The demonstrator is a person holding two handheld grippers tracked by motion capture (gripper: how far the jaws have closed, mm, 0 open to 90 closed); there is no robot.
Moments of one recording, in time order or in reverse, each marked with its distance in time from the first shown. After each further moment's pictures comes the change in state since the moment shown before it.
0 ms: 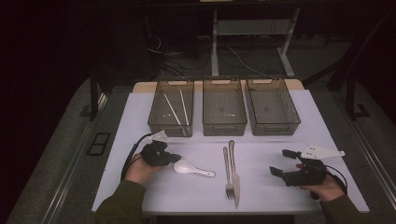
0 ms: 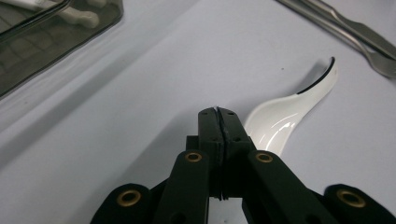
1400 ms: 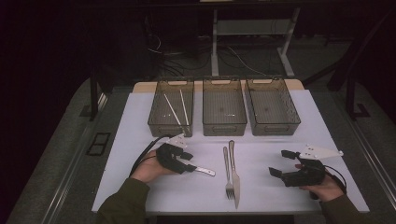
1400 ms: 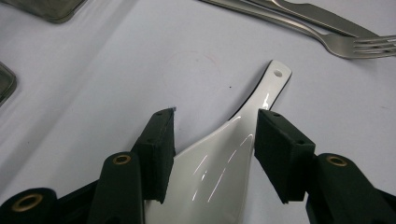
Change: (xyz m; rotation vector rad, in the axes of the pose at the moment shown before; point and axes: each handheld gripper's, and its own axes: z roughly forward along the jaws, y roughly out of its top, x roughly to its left) left arm -0.021 0.023 0.030 0.034 -0.139 0.242; right arm 0.001 0.000 0.002 0.012 0.007 -0.010
